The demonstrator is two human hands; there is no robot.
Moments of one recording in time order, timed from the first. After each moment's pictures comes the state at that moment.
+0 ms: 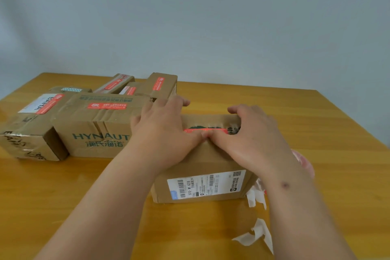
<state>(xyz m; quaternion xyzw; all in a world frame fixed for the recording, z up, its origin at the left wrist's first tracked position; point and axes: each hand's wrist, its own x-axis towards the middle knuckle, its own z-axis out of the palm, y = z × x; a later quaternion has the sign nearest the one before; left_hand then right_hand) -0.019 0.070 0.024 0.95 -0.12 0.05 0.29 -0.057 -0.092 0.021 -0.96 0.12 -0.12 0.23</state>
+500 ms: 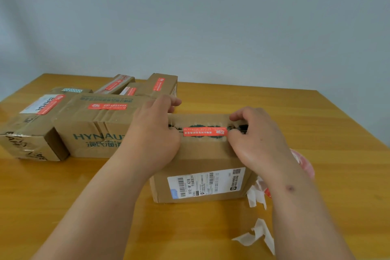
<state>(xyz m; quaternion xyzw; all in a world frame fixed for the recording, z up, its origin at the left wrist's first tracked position) -0.019 0.085 0.012 0.90 -0.13 0.09 0.40 -0.055 -0.103 0.011 -0.94 0.11 -0.14 0.28</state>
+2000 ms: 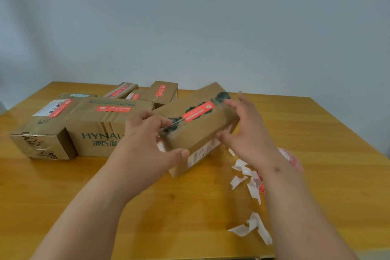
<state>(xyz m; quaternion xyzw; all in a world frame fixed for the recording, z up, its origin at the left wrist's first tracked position) -0.058 0.111 0.008 0.91 -0.14 0.04 0.40 -0.053 -0.110 0.007 -0.93 0.02 -0.15 0.34</state>
